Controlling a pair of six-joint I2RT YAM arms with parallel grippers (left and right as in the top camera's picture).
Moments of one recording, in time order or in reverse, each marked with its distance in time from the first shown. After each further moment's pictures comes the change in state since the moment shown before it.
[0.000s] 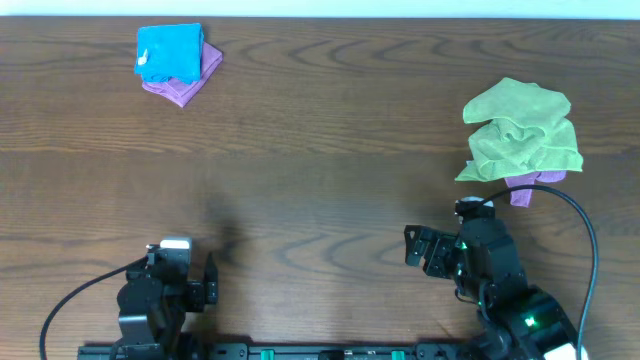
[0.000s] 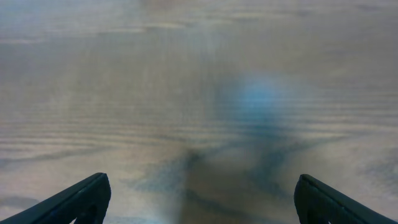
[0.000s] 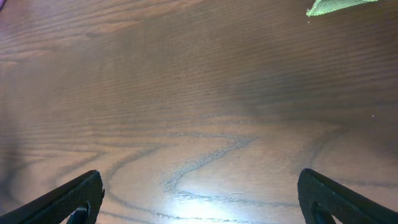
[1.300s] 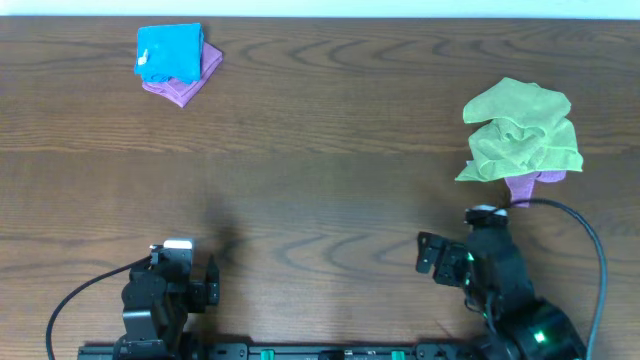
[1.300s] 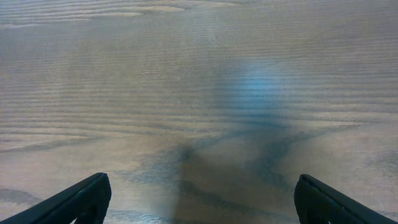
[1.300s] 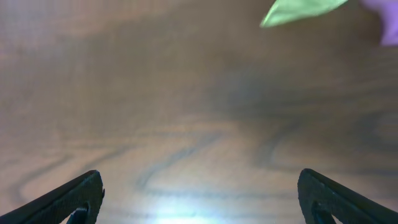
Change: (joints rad) left arm 0.000 -0.001 -0.028 -0.002 -0.005 0.000; right arm -0.010 -0.112 -0.008 -0.095 0.127 -0.041
